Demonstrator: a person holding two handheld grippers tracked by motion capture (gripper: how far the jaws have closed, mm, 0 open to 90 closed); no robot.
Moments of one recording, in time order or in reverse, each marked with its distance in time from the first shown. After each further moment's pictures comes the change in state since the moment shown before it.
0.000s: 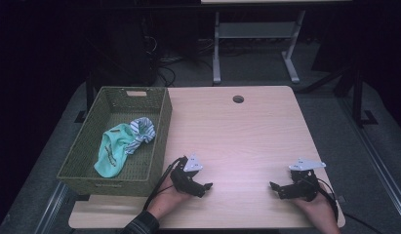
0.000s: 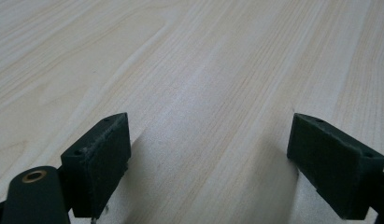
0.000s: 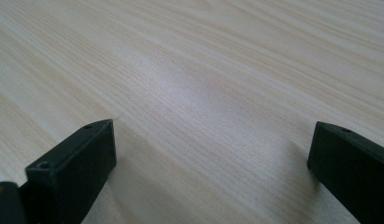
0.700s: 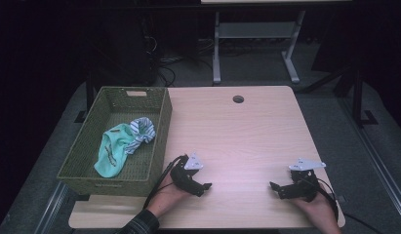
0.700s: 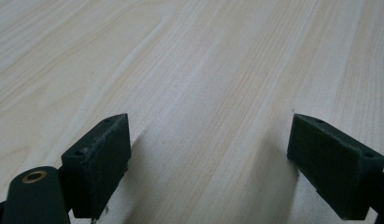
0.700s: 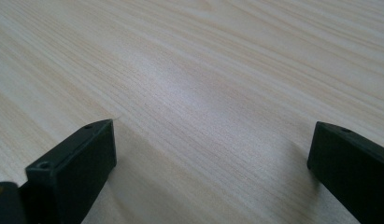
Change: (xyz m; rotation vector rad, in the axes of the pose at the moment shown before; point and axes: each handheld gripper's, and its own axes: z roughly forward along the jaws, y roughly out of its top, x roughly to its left) left arm 0.005 0.005 -0.001 0.040 -0.022 0.039; right arm 0.000 0.000 0.000 0.000 0.000 0.000
